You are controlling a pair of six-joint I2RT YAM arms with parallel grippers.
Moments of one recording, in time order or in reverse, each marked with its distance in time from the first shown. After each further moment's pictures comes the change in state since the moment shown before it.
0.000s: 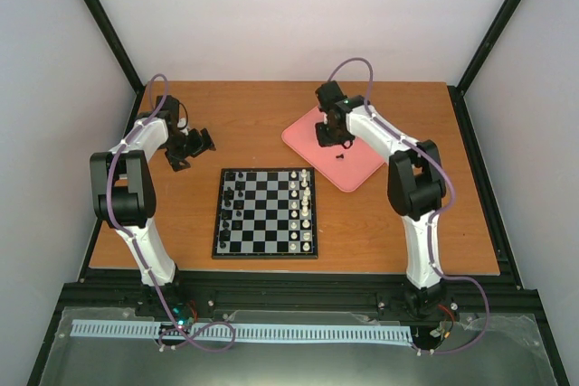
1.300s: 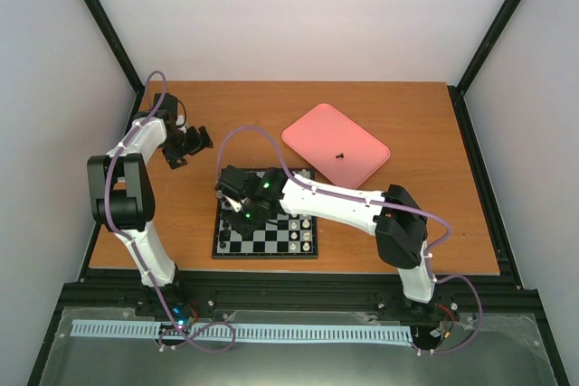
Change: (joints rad) left arm 0.000 -0.034 0.000 0.000 -0.033 0.007; right arm 0.726 -0.192 -0.096 -0.056 -0.163 0.090
